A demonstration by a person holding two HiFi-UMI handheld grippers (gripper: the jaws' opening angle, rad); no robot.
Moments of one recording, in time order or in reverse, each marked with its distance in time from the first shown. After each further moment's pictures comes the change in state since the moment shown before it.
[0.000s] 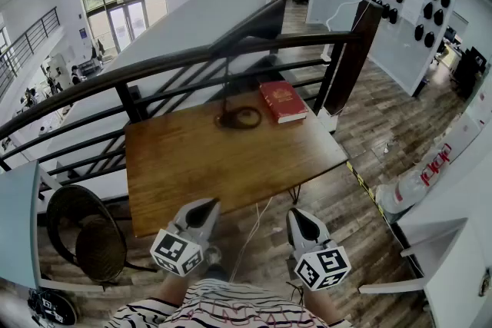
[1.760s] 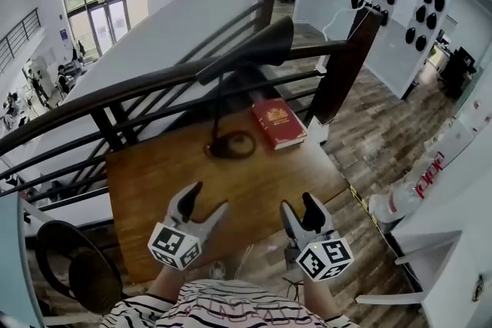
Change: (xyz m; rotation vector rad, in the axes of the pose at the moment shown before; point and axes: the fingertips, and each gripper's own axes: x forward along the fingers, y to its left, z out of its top) left arm 0.156 0.187 0.034 -0.024 -0.040 -0.034; right arm 0.211 -0.084 0.078 0.057 -0.106 -0.074
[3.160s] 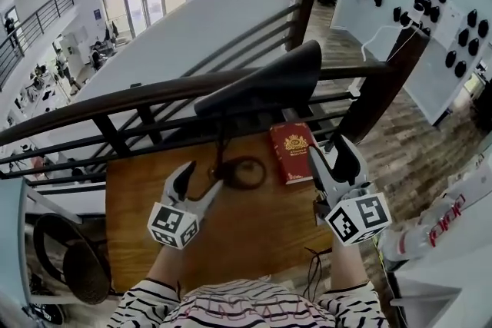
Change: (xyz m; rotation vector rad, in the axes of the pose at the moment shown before) left arm 0.183 0.159 -0.001 0.094 0.012 0.253; right arm 0.242 -0.135 0.160 -0.252 -0.150 0.232
